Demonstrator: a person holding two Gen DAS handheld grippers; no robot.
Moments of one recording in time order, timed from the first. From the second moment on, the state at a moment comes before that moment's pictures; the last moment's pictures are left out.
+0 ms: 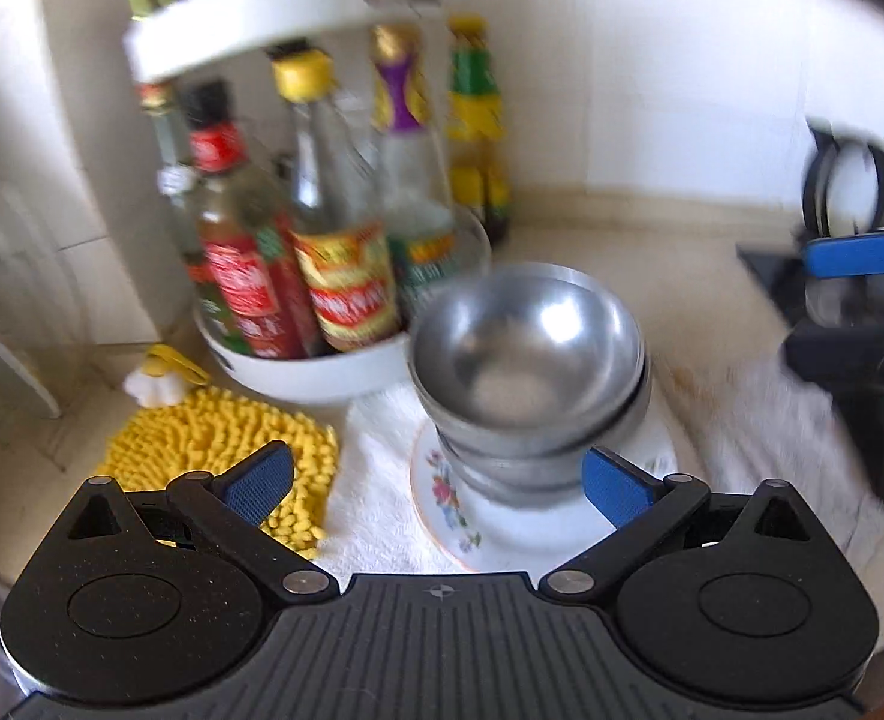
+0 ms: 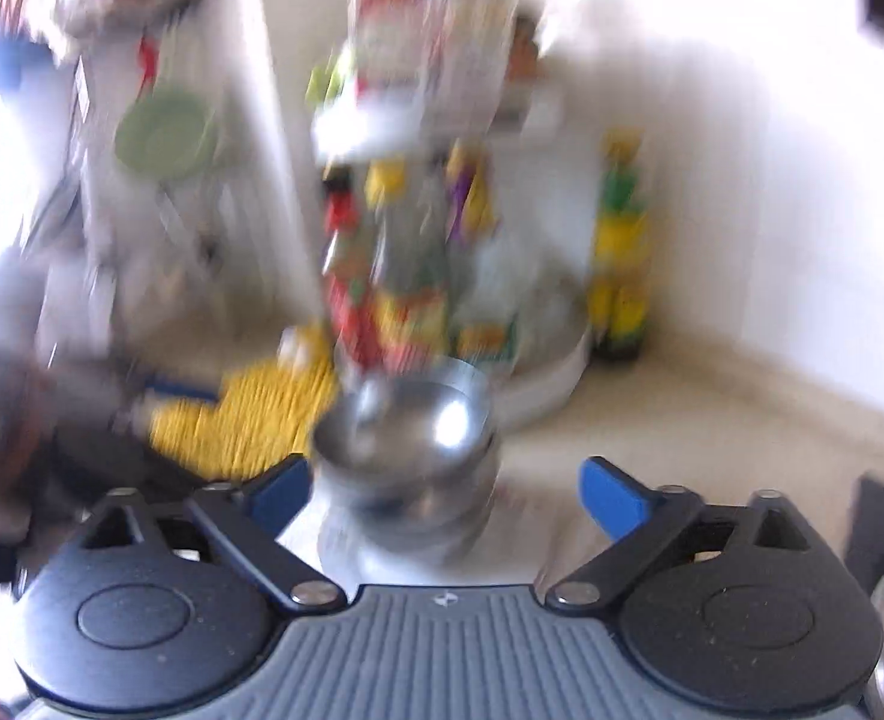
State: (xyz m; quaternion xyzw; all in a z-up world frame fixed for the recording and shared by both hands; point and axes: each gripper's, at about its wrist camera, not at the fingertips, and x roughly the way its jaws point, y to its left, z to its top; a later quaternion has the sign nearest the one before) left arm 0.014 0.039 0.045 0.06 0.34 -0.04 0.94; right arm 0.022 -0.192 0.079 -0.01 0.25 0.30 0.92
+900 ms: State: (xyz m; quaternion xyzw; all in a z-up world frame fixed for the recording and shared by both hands) left arm -0.033 0.000 0.003 -0.05 0.39 0.13 0.91; right arm 0.008 -0.192 -0.003 0.04 0.37 0.13 0.92
